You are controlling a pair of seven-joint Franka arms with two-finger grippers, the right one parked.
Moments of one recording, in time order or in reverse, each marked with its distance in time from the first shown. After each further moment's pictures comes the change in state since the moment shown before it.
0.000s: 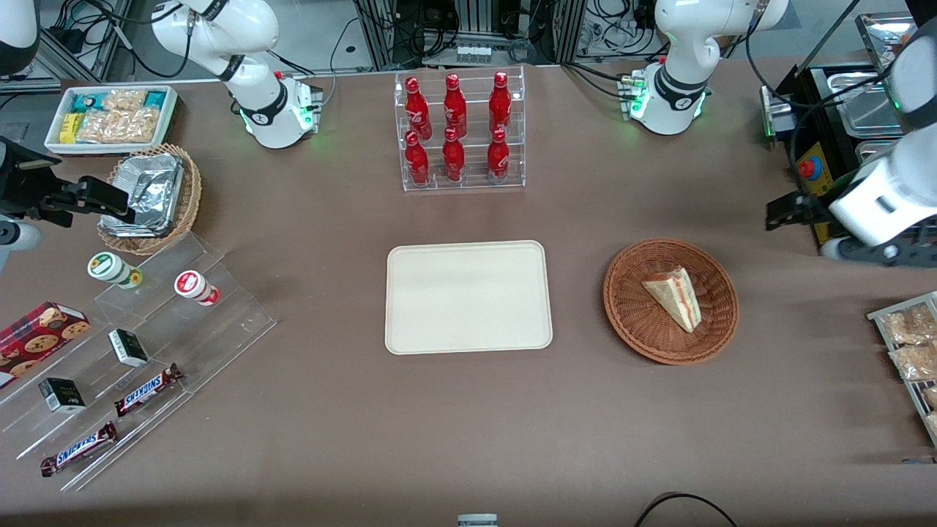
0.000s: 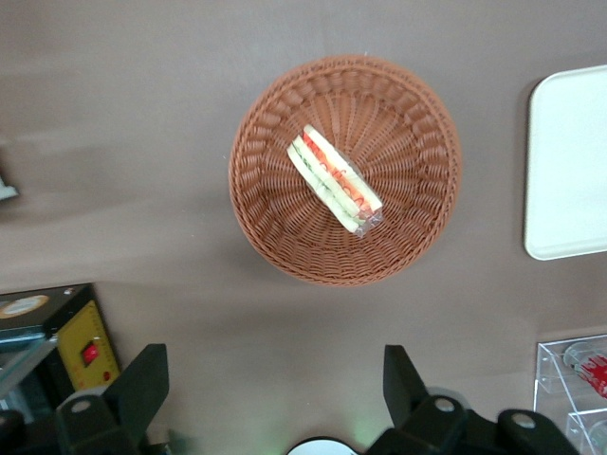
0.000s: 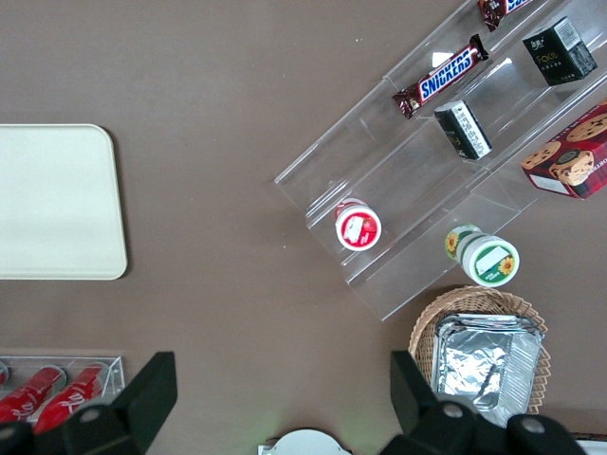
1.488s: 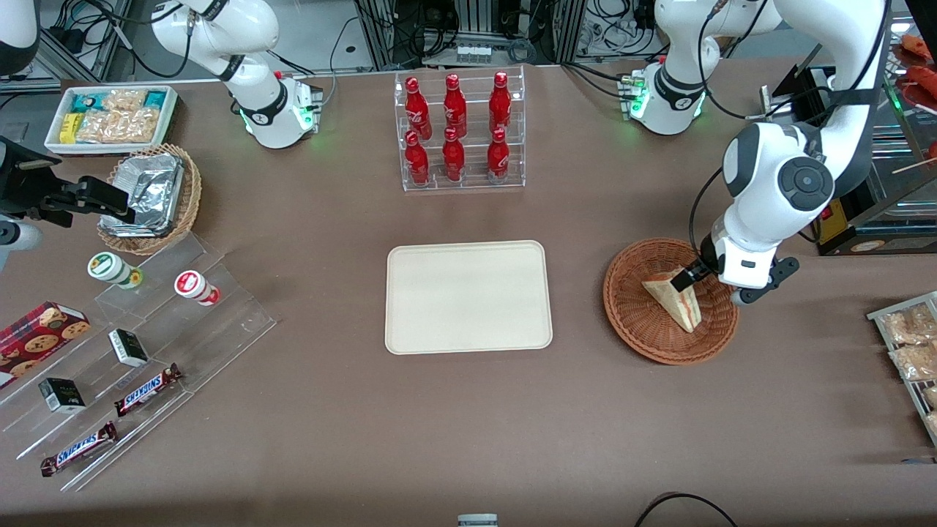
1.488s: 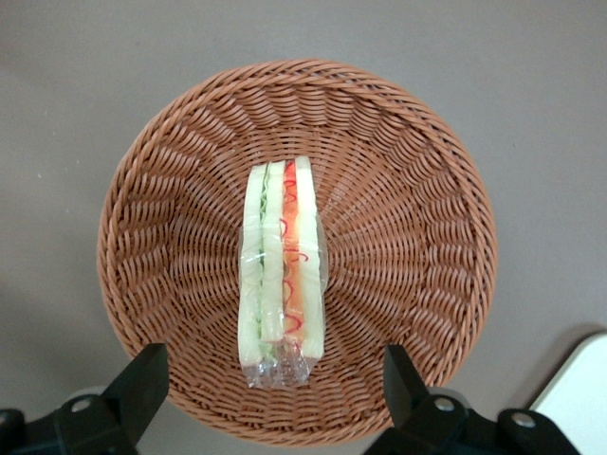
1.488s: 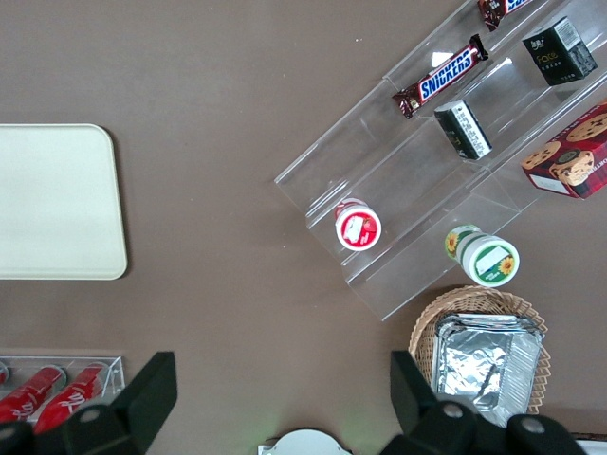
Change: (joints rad) arm -0.111 0.027 -0.018 -0.516 0.003 0.725 -0.858
